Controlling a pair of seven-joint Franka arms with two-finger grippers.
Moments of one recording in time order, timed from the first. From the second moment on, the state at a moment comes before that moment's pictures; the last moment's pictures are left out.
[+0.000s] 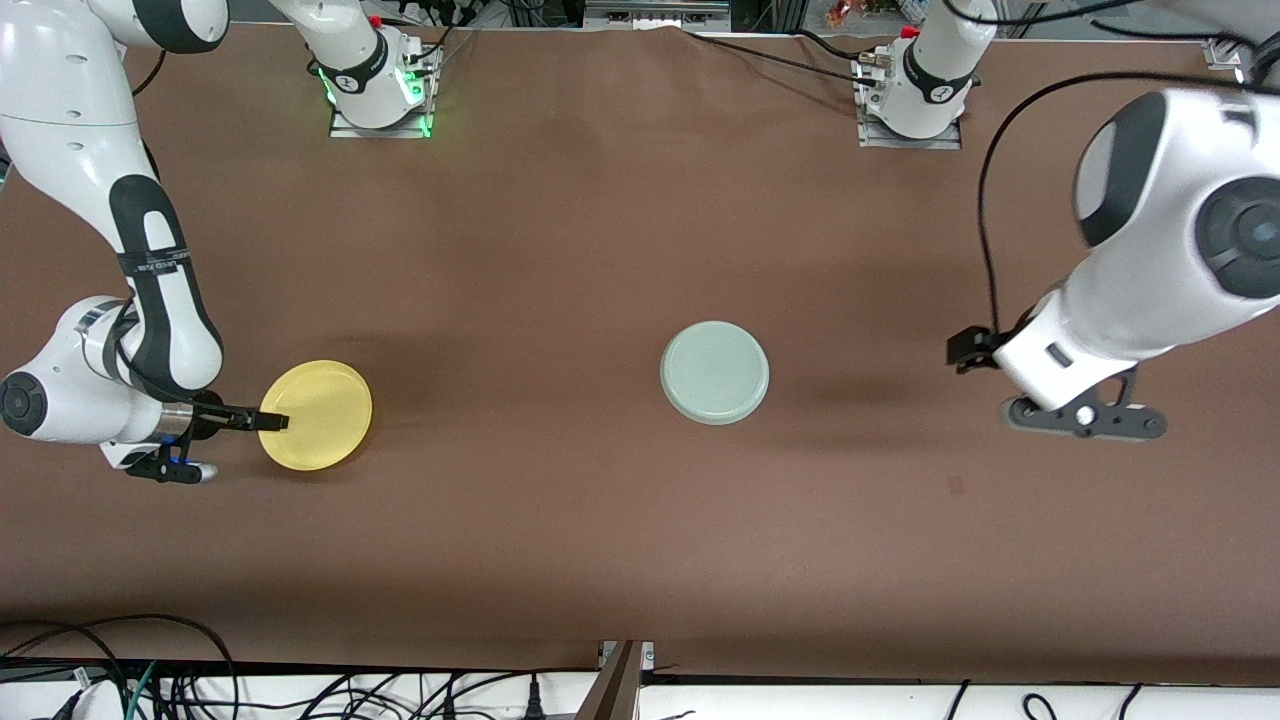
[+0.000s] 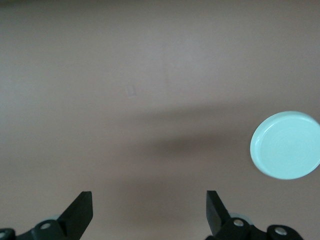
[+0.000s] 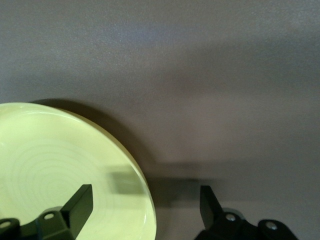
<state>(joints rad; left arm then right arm) -0.21 0.41 0.05 -1.21 0.05 1.51 -0.05 -0.11 0.78 -0.08 -1.53 0.20 2.12 -0.18</state>
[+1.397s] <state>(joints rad) -0.02 -0.04 -0.05 -1.80 0.05 1.82 0.05 -0.05 0.70 0.22 -1.48 0.22 2.11 0.02</state>
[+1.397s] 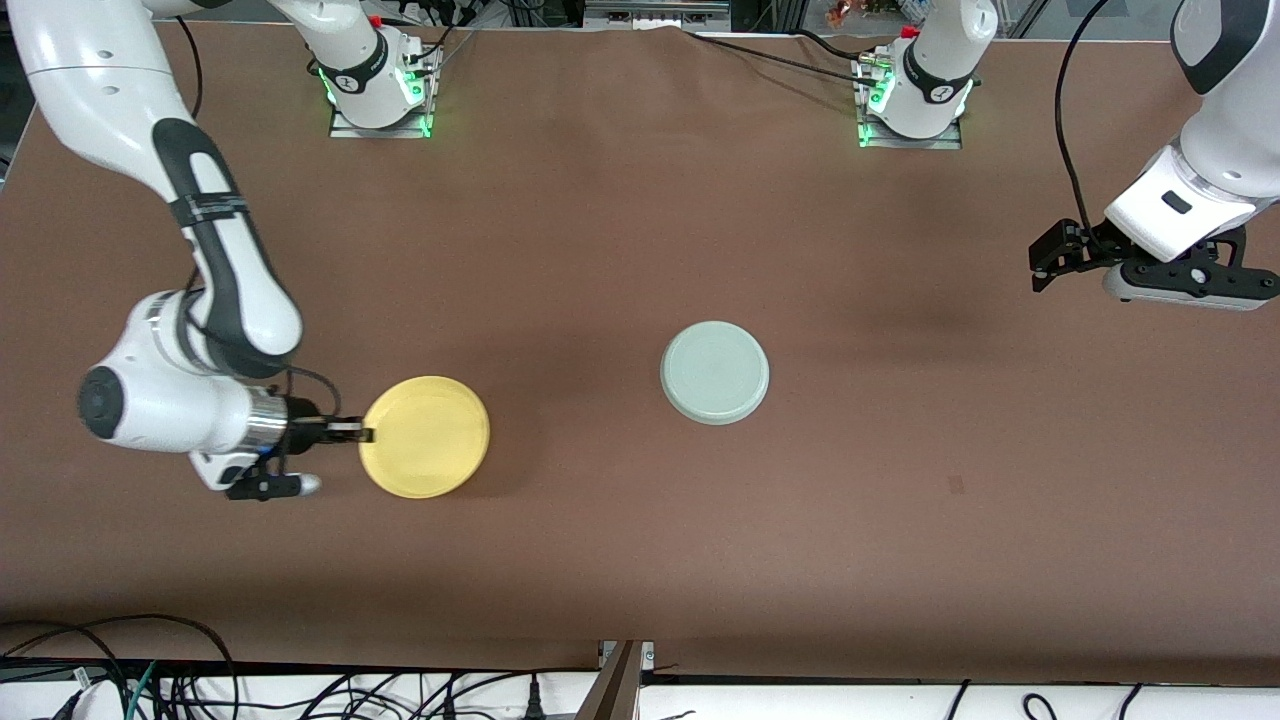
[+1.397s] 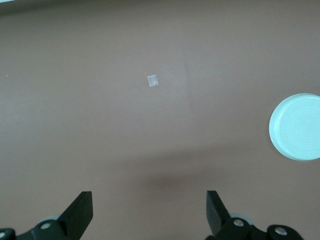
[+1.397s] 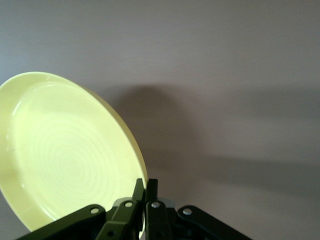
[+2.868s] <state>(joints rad) -0.02 -0.04 -0.12 -1.80 0.05 1.82 0.05 0.58 0.83 0.23 -1.49 0.22 2.50 0.89</state>
